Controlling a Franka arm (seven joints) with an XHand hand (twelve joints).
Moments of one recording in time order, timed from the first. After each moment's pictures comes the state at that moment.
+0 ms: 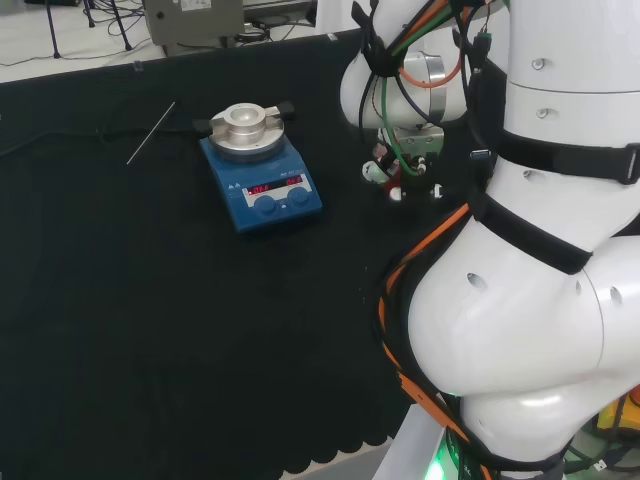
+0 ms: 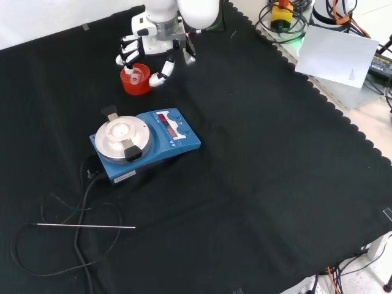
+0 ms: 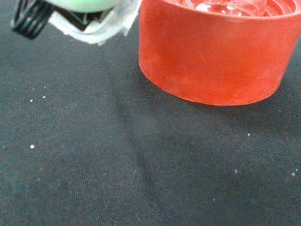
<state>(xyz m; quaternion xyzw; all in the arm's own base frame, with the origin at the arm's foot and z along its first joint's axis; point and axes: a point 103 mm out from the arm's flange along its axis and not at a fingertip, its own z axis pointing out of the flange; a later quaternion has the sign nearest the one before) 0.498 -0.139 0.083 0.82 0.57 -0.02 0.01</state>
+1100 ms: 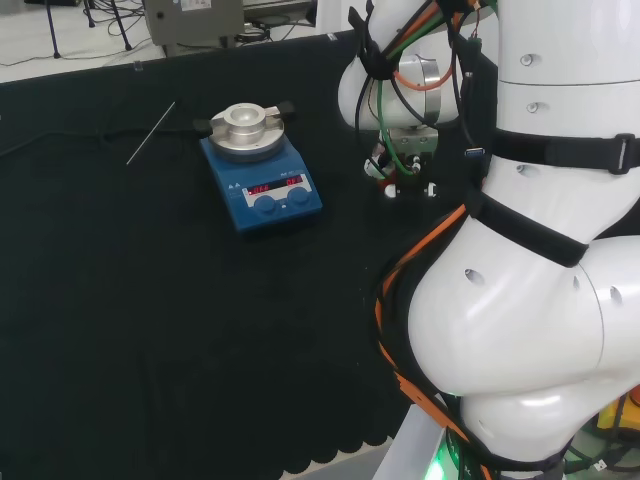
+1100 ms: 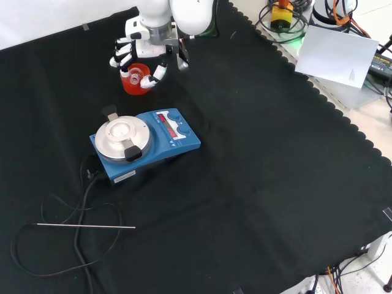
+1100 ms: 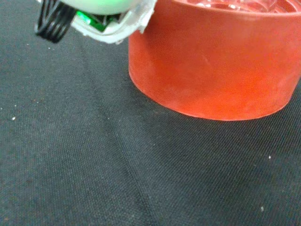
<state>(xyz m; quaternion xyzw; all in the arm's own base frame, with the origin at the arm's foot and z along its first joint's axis) 0.518 -0.146 0.072 0.83 0.55 -0.02 0.02</state>
